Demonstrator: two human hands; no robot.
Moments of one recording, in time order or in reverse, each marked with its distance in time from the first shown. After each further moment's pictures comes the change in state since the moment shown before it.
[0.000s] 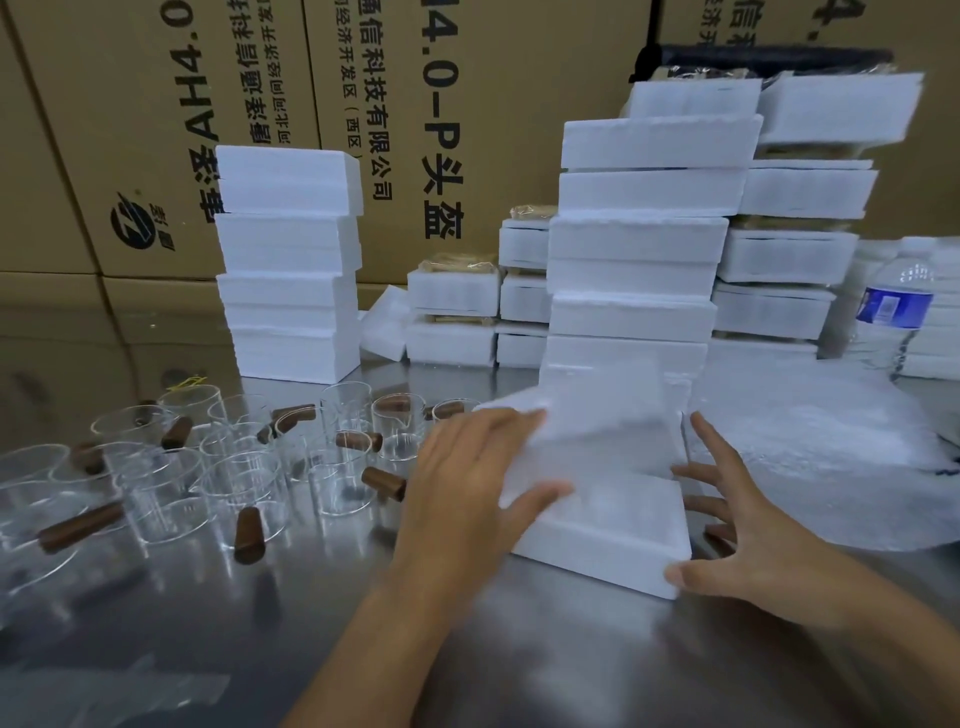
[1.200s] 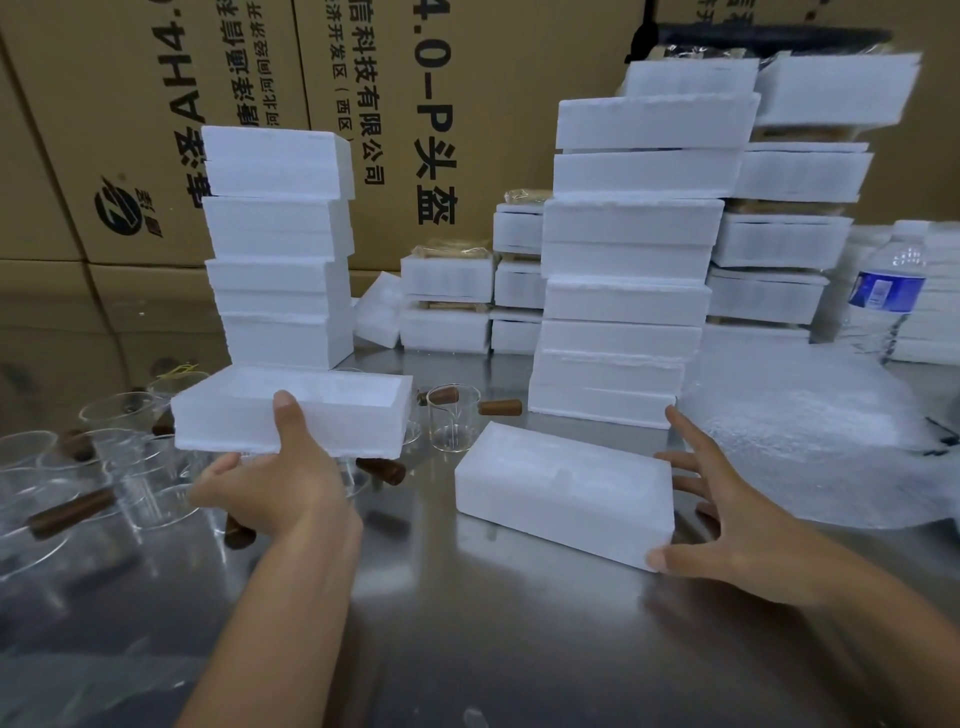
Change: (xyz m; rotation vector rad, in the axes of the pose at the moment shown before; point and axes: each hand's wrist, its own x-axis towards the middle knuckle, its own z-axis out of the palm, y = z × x) left_hand 0.005 -0.061 -0.031 -0.497 1.019 -1.368; right_hand 0.003 0.002 0.005 -0.070 -0.046 0.014
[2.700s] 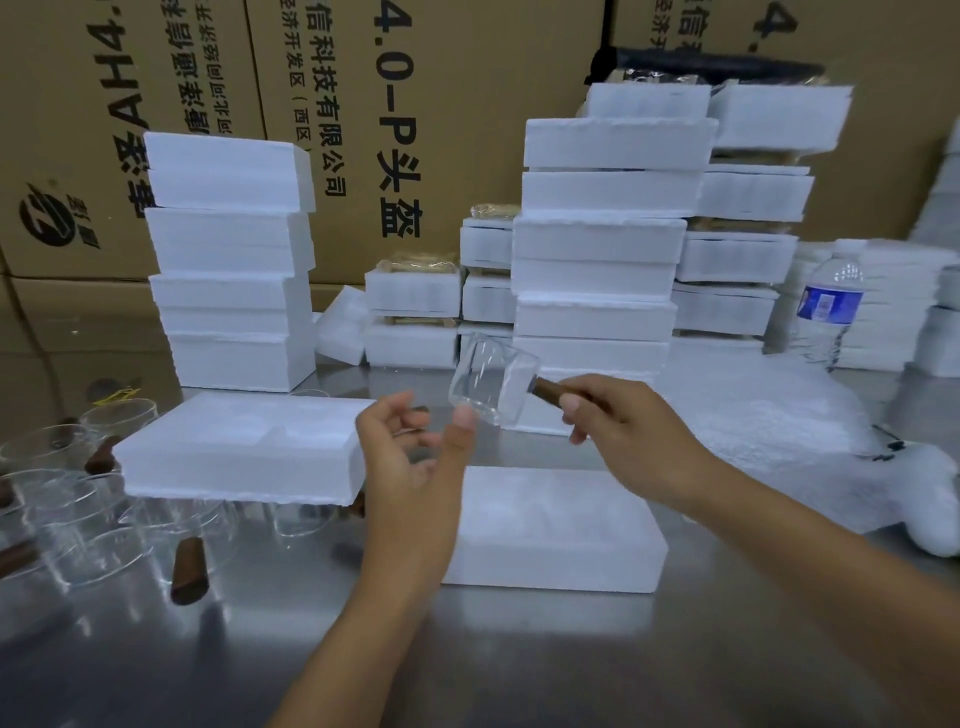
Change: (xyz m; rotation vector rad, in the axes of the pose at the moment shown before) left_hand -0.076 -0.001 0.002 0.139 -0.996 0.153; right_hand 0.059 -0.078 0.005 -0.120 0.343 -0.213
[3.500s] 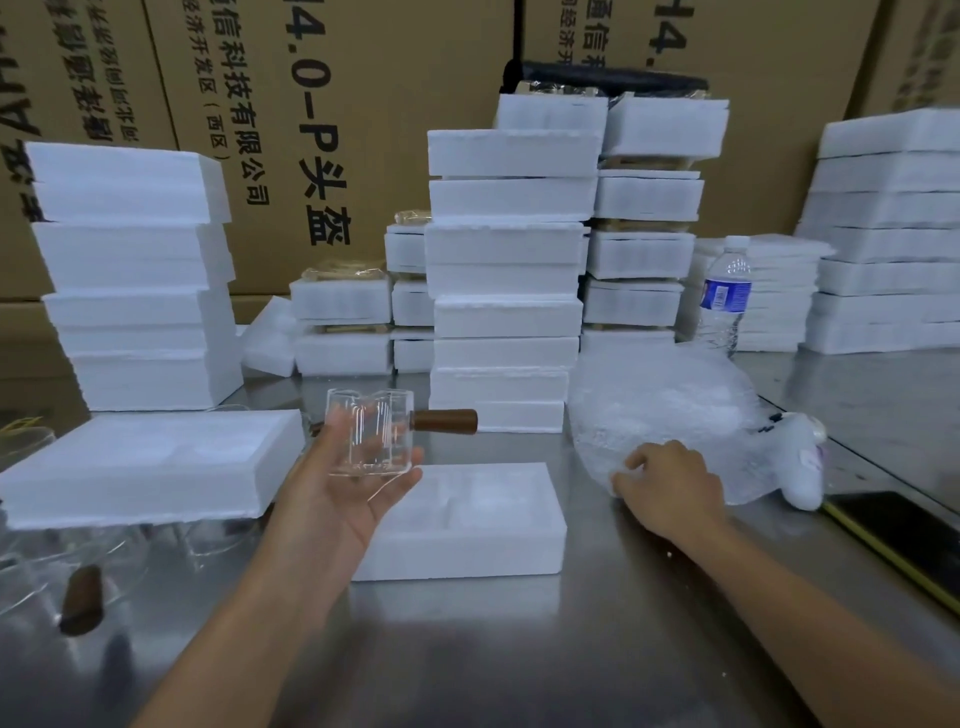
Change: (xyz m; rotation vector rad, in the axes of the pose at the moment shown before) left_hand 0.002 0.005 -0.004 -0.540 -0.286 -0.367; right_hand -0.053 0.114 -0.037 -0.598 0.147 0.639
